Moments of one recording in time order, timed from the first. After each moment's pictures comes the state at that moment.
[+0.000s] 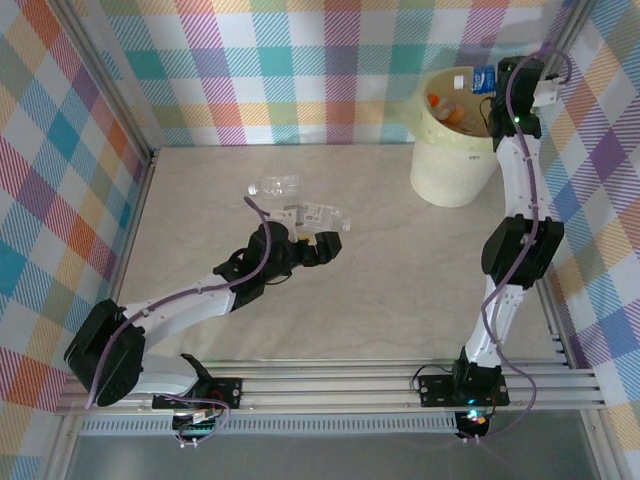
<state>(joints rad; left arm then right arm) -0.73 1.33 0.76 0.18 0.04 -0.74 -0.11 2.13 2.26 -0.31 0.25 1.30</state>
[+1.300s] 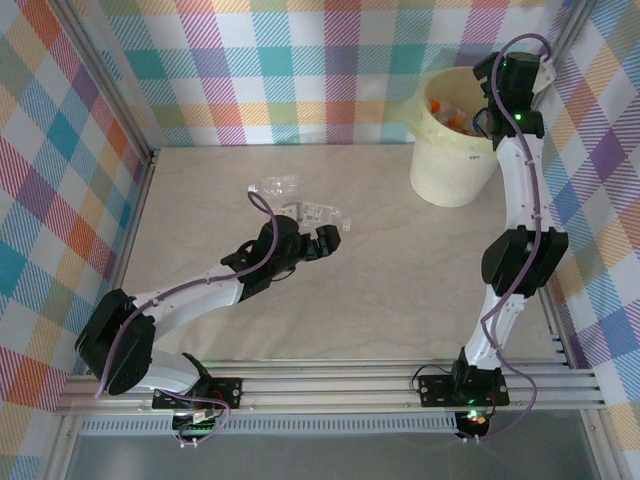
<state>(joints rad) -0.73 1.40 0.86 0.03 -0.09 -0.79 -0.07 1.99 2.19 -0.48 0.21 0.78</state>
